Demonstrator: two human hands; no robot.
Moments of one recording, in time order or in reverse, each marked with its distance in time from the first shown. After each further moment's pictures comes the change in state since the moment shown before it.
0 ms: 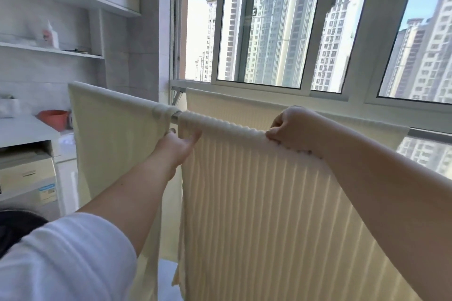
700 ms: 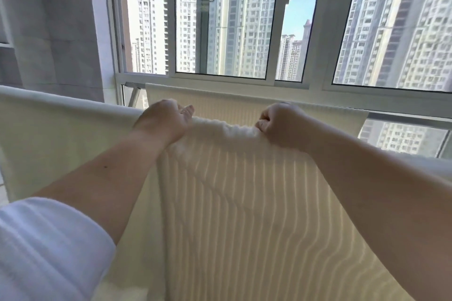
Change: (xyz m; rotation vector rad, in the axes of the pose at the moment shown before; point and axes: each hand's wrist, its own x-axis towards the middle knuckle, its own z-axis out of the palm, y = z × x) left_hand 0.102 0.026 -0.043 0.525 -0.034 0.572; right_hand 0.048 -0.069 0.032 -0.019 0.261 0.130
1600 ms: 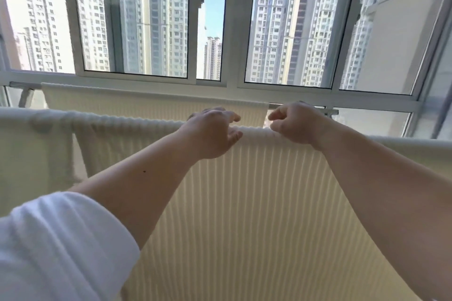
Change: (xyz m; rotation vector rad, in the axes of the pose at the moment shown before) left_hand -0.086 0.175 0.034 -0.149 -0.272 0.719; right_hand -0.122 0.111 -0.082 0.023 0.157 0.337
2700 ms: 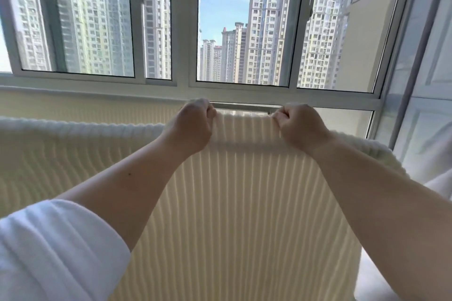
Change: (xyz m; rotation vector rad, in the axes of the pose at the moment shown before) left_hand 0.129 0.211 0.117 -0.214 0.323 -0.167; right_hand 0.007 0.280 -0.092 0.035 0.277 -0.009
